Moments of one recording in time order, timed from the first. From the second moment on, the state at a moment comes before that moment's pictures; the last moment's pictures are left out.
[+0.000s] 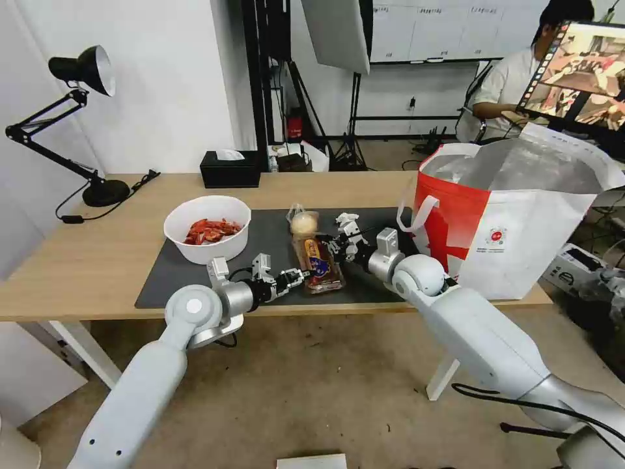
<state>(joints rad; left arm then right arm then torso) 0.86 -1.12 -0.20 -1.78 -1.62 0.71 -0.33 -0.48 1.07 -0.19 1.39 0.63 -0.23 -0.30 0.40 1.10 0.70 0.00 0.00</state>
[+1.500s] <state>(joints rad) 0.58 -1.07 -0.16 -1.82 -1.29 0.43 -0.19 -1.47 1.02 0.42 2.12 0.47 0.09 -0.06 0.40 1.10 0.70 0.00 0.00</state>
